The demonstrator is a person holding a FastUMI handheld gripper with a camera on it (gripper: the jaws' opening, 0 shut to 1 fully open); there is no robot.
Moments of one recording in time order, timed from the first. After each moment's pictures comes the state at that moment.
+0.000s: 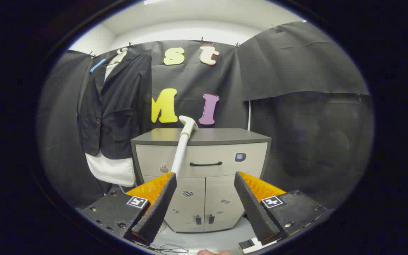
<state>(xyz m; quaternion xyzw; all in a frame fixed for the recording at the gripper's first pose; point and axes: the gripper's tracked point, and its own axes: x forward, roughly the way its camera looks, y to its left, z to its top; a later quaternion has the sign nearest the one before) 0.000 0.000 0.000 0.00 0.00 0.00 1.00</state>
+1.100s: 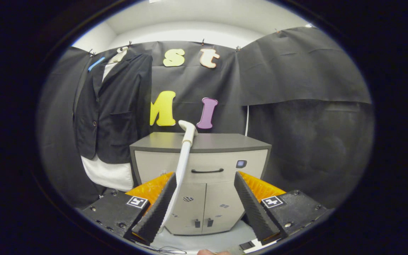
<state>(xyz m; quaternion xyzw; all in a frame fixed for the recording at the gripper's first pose) 0.012 0.032 0.029 -0.01 -0.02 -0.02 1.00</state>
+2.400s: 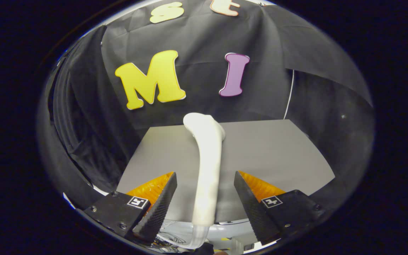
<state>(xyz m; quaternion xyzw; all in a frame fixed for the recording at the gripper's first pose) 0.295 0.081 0.116 0.01 0.26 0.06 0.96</state>
